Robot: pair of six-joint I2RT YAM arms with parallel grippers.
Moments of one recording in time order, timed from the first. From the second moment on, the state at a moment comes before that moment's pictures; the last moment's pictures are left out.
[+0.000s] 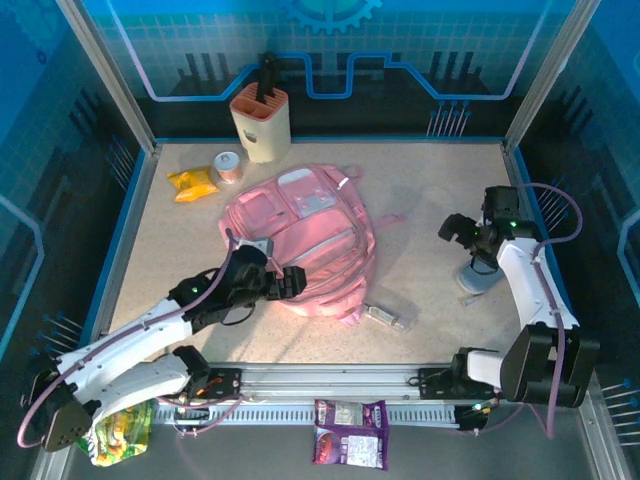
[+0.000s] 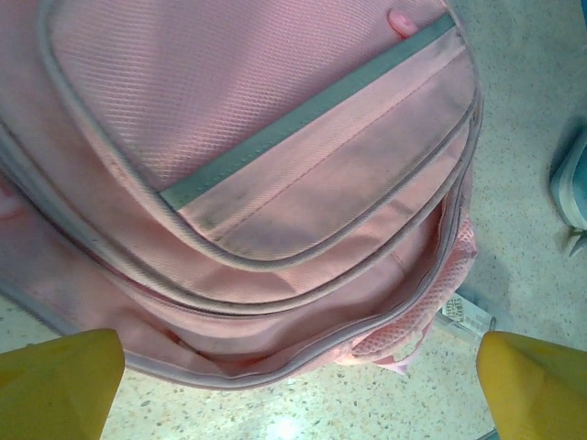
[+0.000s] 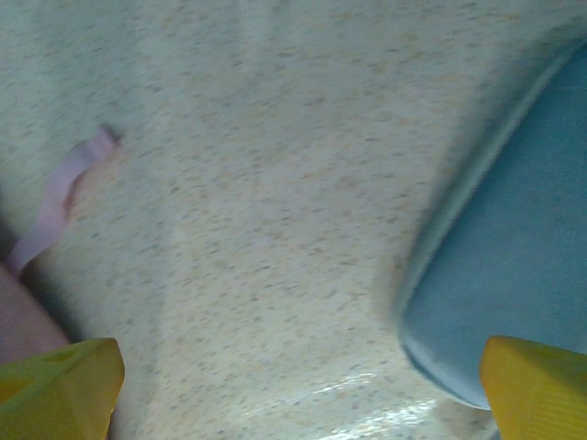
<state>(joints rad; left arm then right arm) -0.75 0.93 0.66 -0.49 -0.05 -0.82 -0.14 1.24 0.97 -0.82 -0.03 0.45</state>
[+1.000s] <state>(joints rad) -0.80 1.28 0.94 -0.40 -0.02 -0.81 -0.36 1.59 0.91 -0.74 -0.07 0.52</state>
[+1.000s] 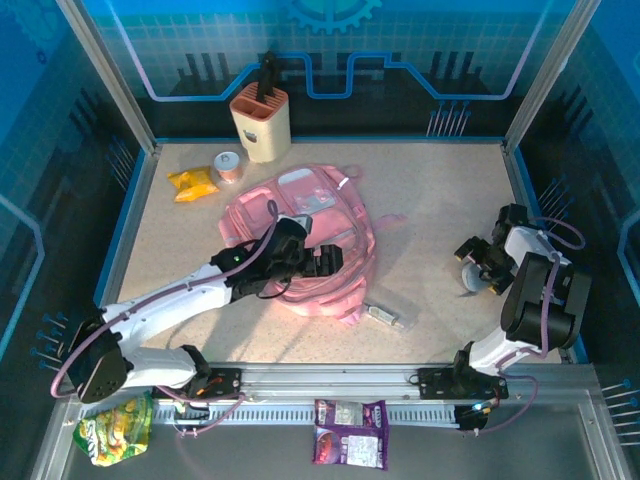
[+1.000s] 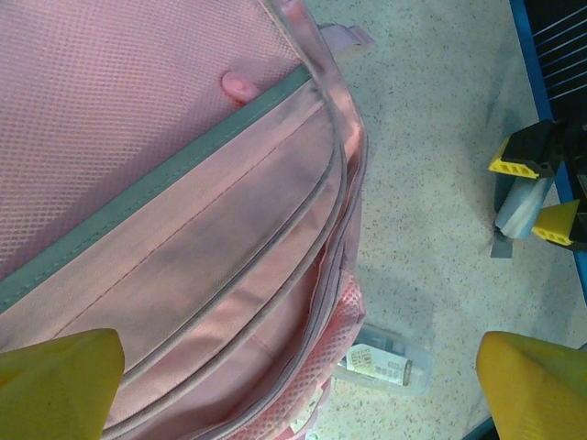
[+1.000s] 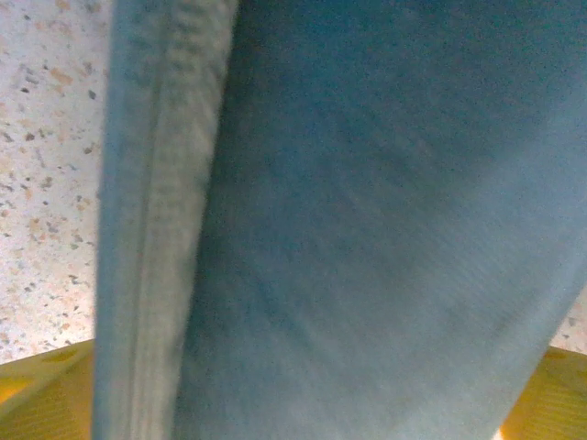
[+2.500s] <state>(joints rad) -0.80 1.31 1.05 -0.53 -0.05 -0.73 -0.32 1.64 0.96 -0.76 -0.13 0.46</state>
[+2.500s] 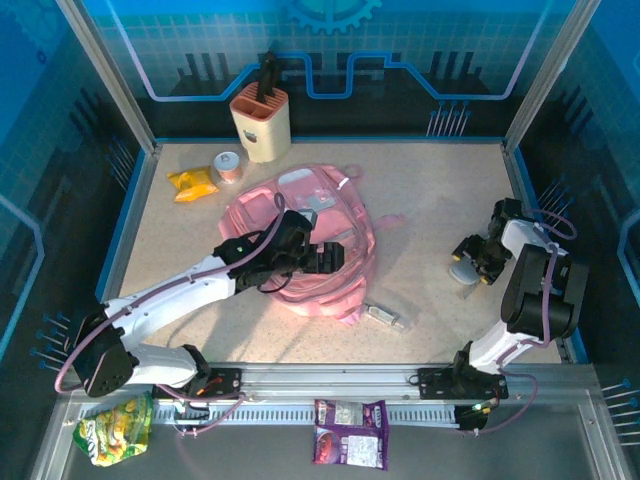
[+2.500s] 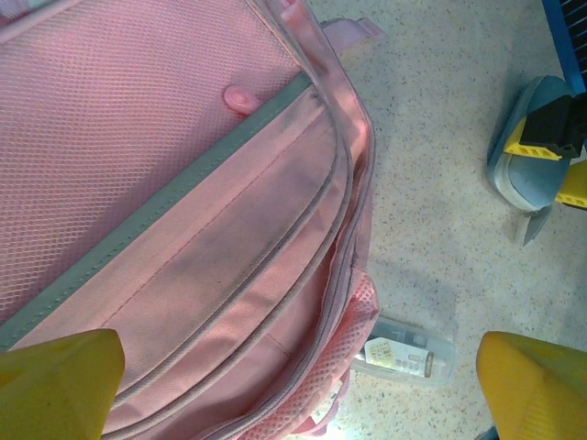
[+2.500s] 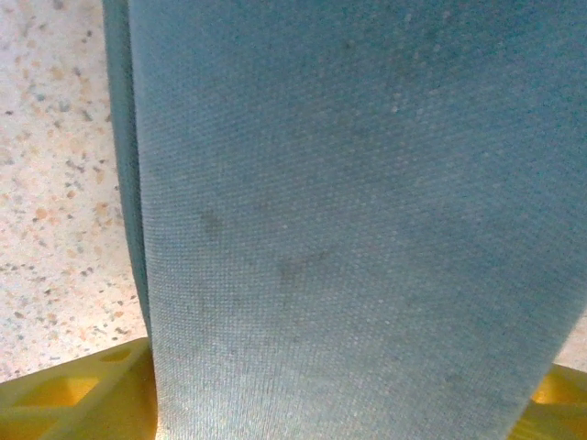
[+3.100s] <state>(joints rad) -0.86 1.51 1.16 -0.64 -0.17 -0.21 0.02 1.44 1.01 -0.86 -0.29 0.39</state>
